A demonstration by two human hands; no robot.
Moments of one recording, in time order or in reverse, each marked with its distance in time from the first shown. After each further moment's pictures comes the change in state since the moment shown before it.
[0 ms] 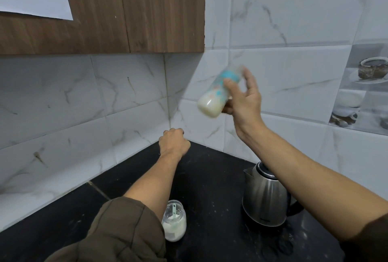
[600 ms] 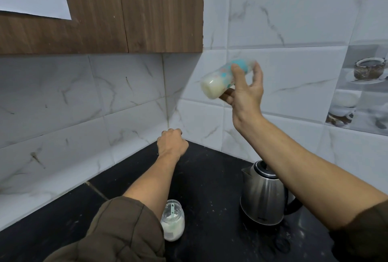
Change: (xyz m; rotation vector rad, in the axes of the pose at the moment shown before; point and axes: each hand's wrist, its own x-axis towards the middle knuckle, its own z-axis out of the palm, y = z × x) left_hand 0.000 -0.002 0.002 0.014 -0.003 0.004; right_hand 0.012 -0.014 0.012 0.111 0.124 0.004
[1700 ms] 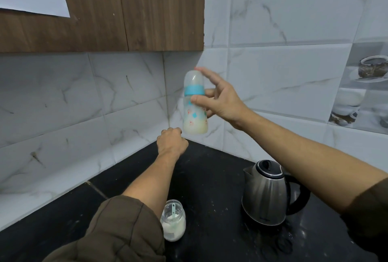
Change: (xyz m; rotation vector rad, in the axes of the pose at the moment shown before) left_hand 0.003 -0.003 0.000 -0.007 0.008 -0.033; right_hand 0.010 0.020 -0.003 -0.503 -0.720 0.009
